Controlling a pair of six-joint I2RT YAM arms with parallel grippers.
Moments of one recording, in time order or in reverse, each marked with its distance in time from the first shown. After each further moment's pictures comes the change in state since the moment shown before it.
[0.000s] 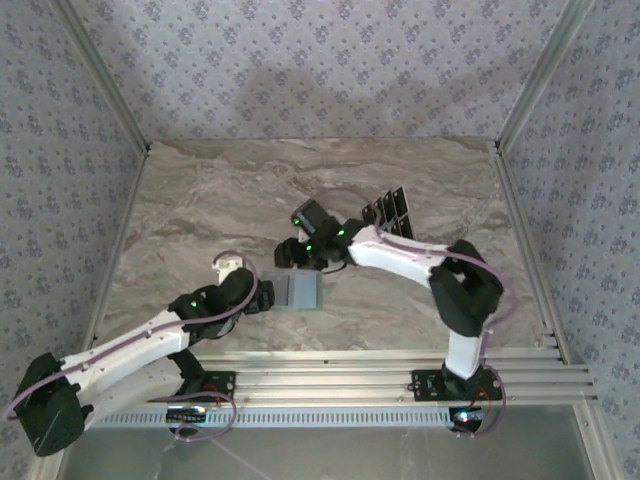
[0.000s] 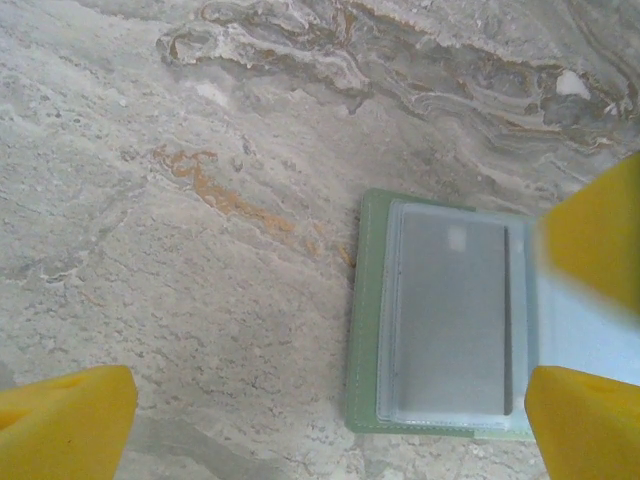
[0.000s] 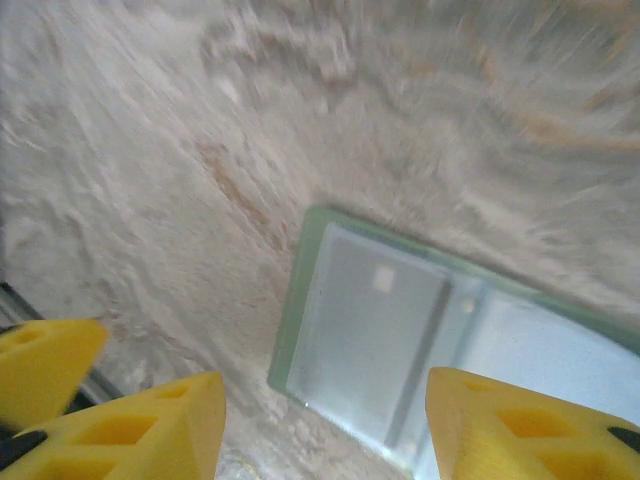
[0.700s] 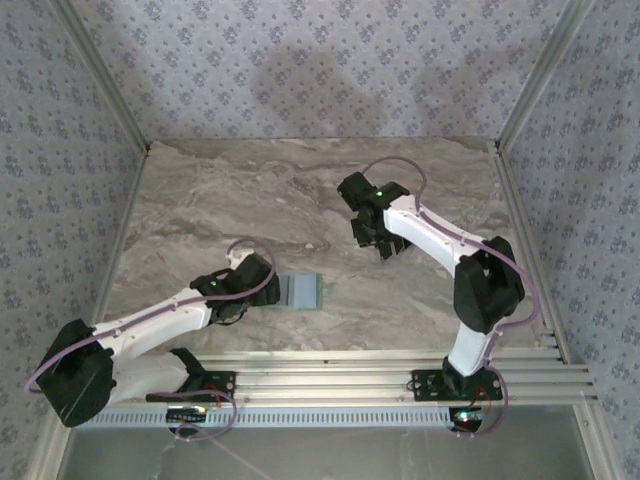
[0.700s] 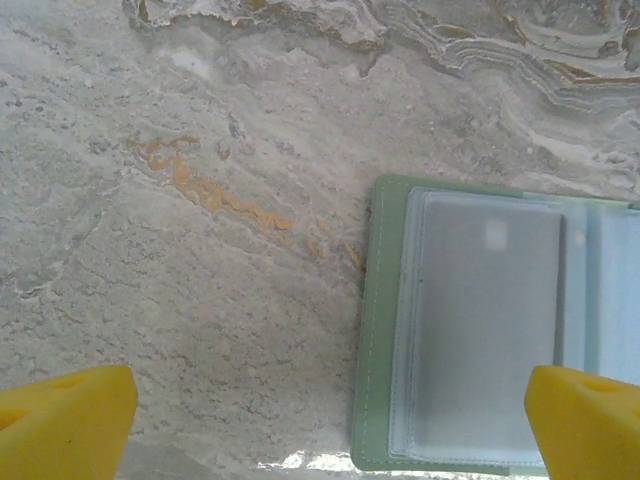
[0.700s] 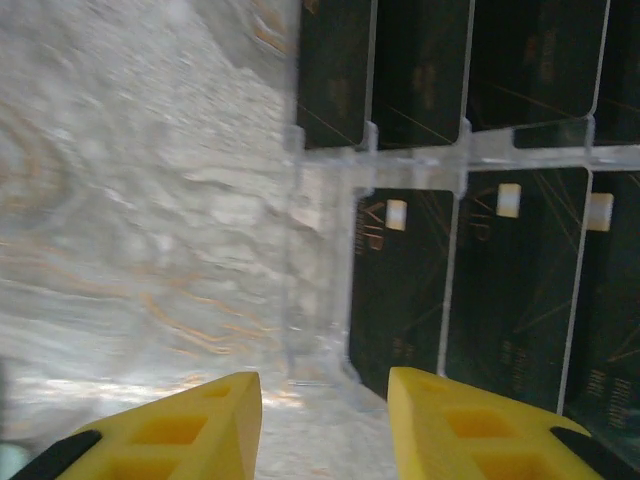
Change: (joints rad) left arm 0.043 0.238 0.114 -0.008 0.036 0.052; right arm -0.235 0.005 0.123 -0.597 0.581 -0.366
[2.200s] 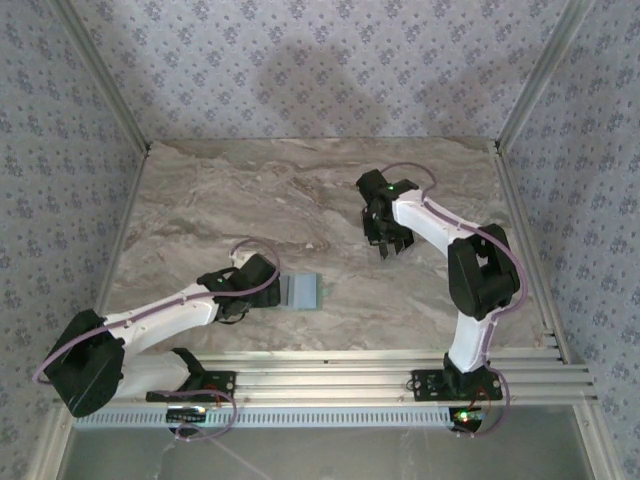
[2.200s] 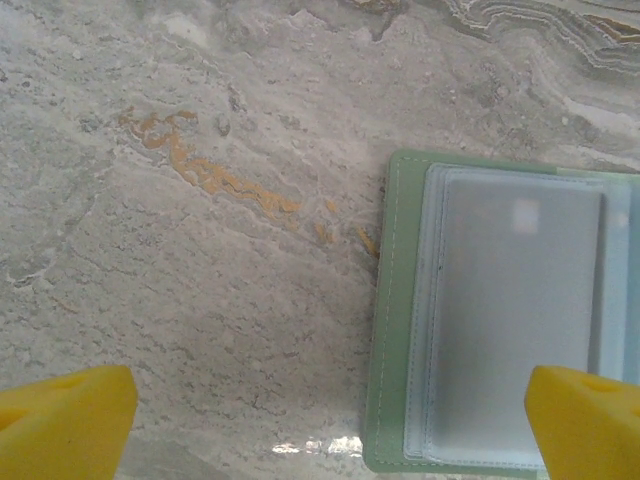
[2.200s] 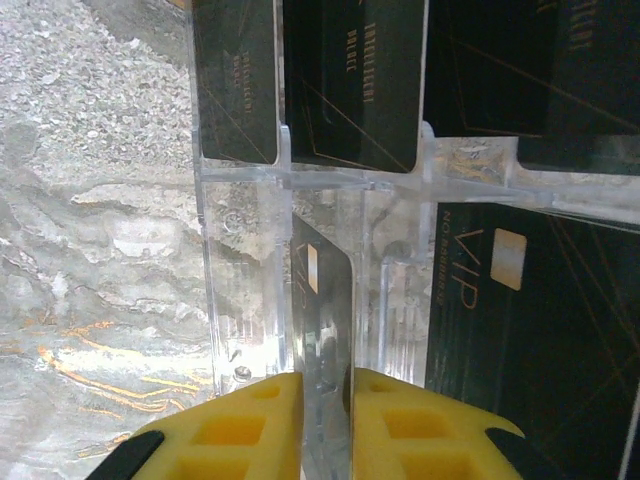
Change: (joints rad) left arm 0.000 0.056 0.012 -0.013 0.008 0.000; right arm -0.139 0.047 -0.041 0.093 -0.167 -0.029
